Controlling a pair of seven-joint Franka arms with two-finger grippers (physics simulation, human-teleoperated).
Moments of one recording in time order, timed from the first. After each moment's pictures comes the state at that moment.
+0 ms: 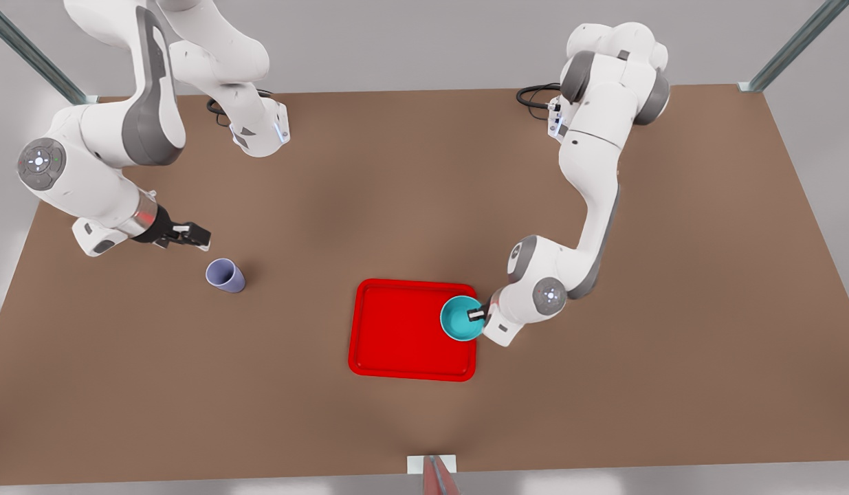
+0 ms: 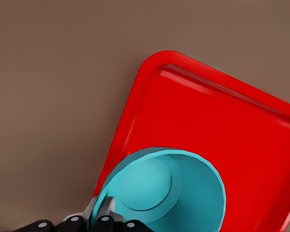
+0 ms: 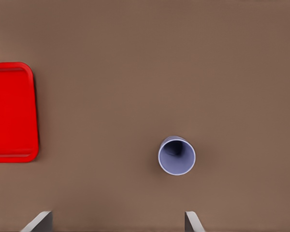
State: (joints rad) left arm -0.43 0.82 -0.05 -1.31 -0.32 2.09 -0.57; right arm 0.03 0.01 0.02 -1.78 0.08 1.73 0.15
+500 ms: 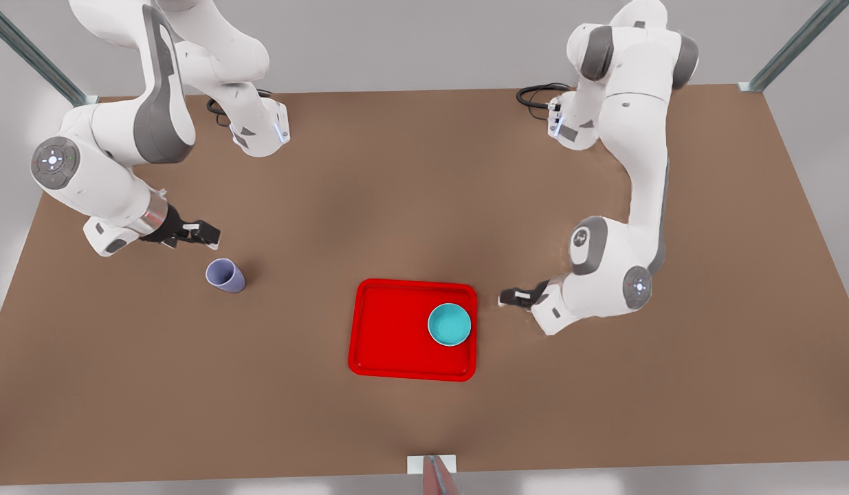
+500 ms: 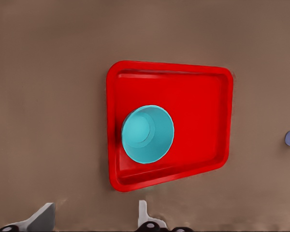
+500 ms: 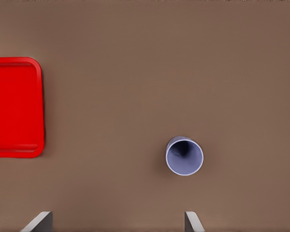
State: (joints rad) left arm -0.41 0.52 0.16 -1.35 -0.46 1.72 0.17; right arm 0.07 0.01 0.01 -1.78 0.08 1.74 0.15
